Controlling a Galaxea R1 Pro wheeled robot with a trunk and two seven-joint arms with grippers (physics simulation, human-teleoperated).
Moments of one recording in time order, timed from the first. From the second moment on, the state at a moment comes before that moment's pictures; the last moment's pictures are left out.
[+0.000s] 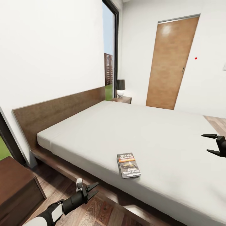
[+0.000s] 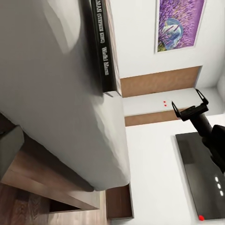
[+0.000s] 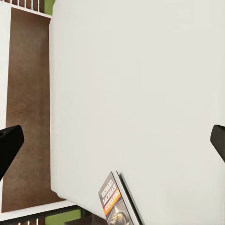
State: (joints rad) left arm -0.60 0.05 0.34 -0.13 0.24 0.42 -1.26; right arm -1.07 -0.83 0.26 -0.28 -1.40 1.03 0.35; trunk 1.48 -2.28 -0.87
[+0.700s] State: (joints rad) left arm -0.60 0.05 0.34 -0.13 0.24 0.42 -1.25; right arm -1.07 -0.84 0.26 -0.28 -1.40 1.03 0.37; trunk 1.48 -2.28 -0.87
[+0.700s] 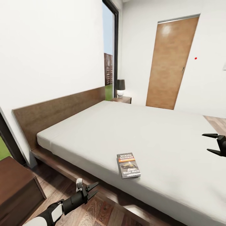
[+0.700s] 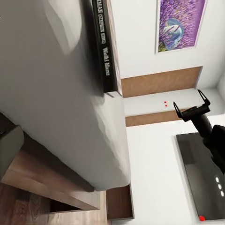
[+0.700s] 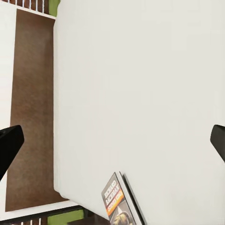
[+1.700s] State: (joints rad) left arm -0.60 0.05 0.34 -0.13 0.24 0.43 -1.26; right arm -1.07 -0.84 0.27 -0.28 -1.40 1.03 0.37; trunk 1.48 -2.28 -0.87
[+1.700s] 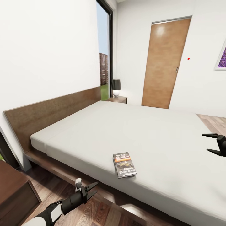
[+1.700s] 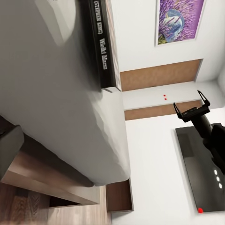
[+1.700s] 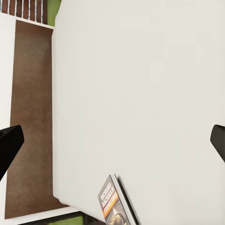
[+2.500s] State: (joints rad) left arm -0.60 0.05 0.34 -0.13 0.24 0.43 -1.26; right arm -1.07 -0.83 0.27 -0.28 -1.40 1.03 0.37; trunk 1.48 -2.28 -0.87
